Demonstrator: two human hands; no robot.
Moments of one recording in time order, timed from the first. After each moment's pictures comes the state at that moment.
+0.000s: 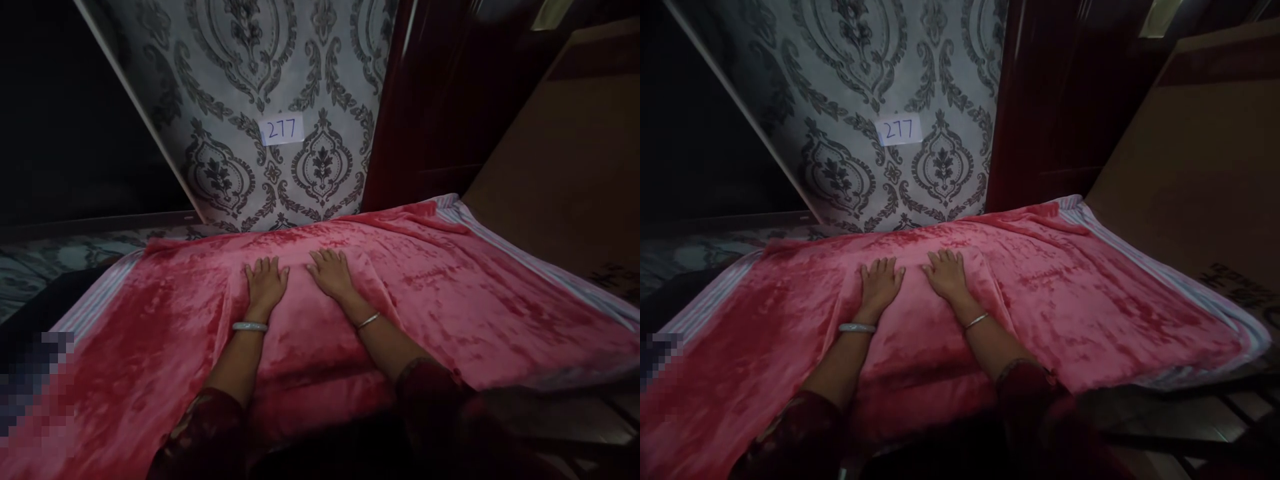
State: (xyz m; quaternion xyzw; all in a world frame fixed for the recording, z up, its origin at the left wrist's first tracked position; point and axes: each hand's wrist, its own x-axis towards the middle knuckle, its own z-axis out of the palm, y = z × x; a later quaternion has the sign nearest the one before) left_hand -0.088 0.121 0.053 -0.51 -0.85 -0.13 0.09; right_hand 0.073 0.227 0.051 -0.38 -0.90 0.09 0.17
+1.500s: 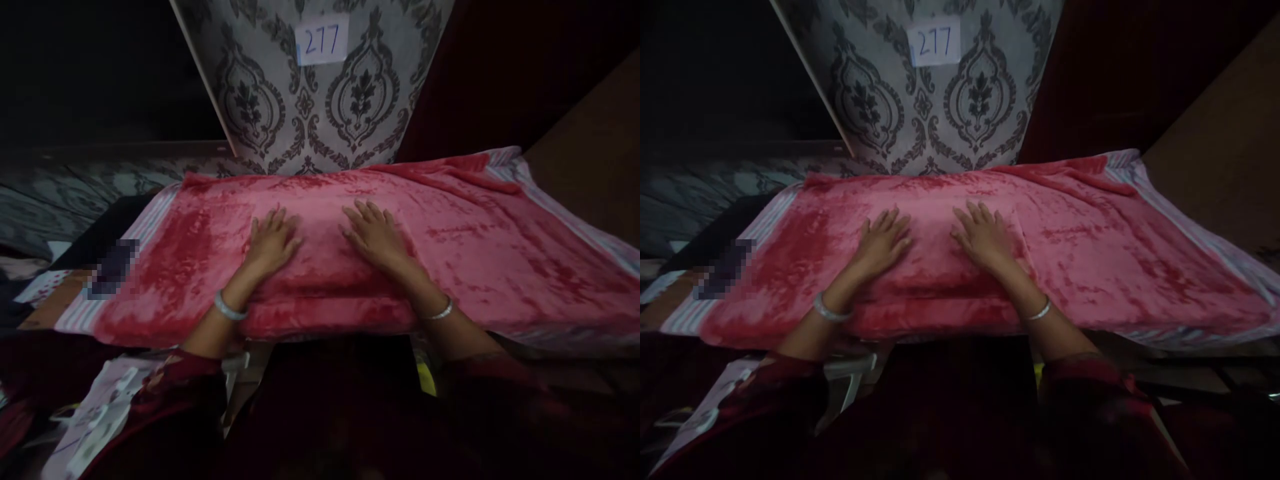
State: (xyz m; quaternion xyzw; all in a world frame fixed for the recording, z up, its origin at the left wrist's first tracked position) left_hand -0.060 0.008 0.091 -0.58 -0.80 -0.11 0.04; right_hand 0.164 0.177 0.071 -0.30 -0.94 0.04 0.17
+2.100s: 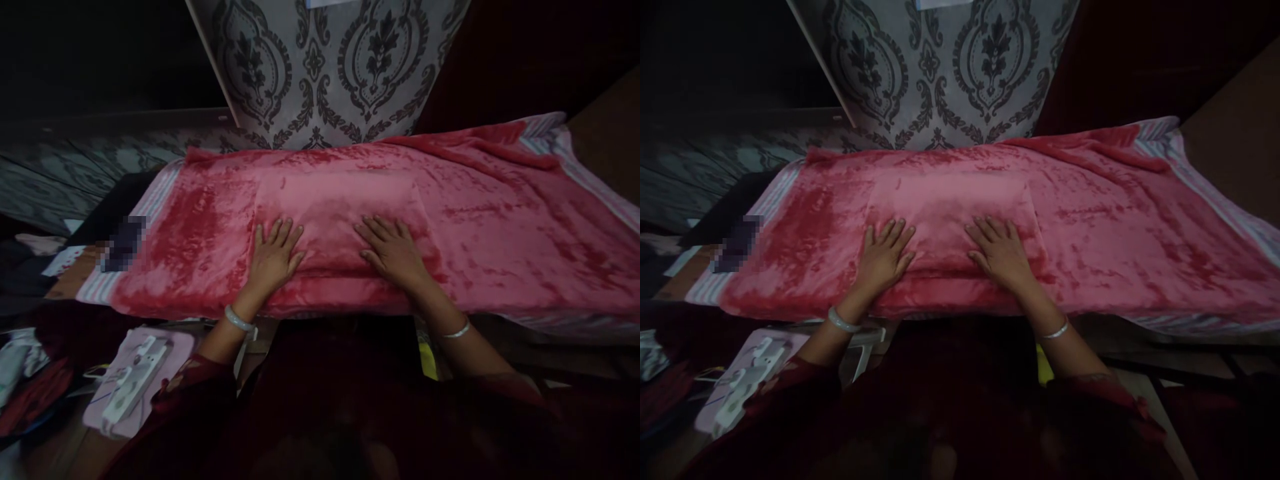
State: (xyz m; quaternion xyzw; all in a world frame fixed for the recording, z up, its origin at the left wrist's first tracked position) left_hand -0.021 -0.051 0.049 -0.59 -0.80 -0.11 0.04; right_hand 0.218 0.135 0.029 -0.24 -0.96 0.05 0.14
